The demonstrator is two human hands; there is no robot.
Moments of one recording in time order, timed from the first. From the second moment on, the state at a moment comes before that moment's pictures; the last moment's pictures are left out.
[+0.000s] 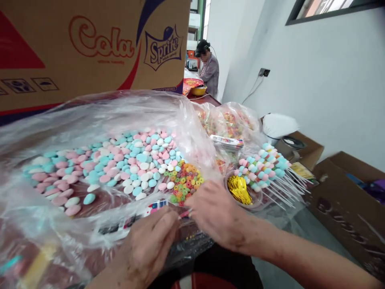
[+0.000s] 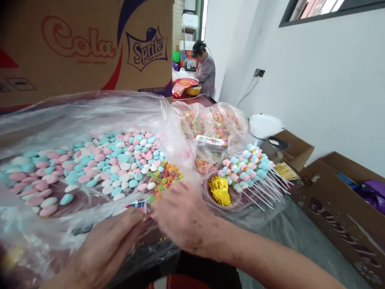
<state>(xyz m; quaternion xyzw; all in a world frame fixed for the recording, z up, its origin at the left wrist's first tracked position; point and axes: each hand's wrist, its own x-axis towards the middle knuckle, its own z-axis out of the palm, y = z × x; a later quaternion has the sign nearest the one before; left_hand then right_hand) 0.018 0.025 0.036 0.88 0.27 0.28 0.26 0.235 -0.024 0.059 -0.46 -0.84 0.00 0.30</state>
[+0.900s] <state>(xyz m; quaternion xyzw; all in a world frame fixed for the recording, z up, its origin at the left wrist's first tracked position) 0.025 0.023 0.048 0.53 0.49 0.26 0.64 0.325 -0.036 0.030 -0.80 -0.58 0.02 -0.12</state>
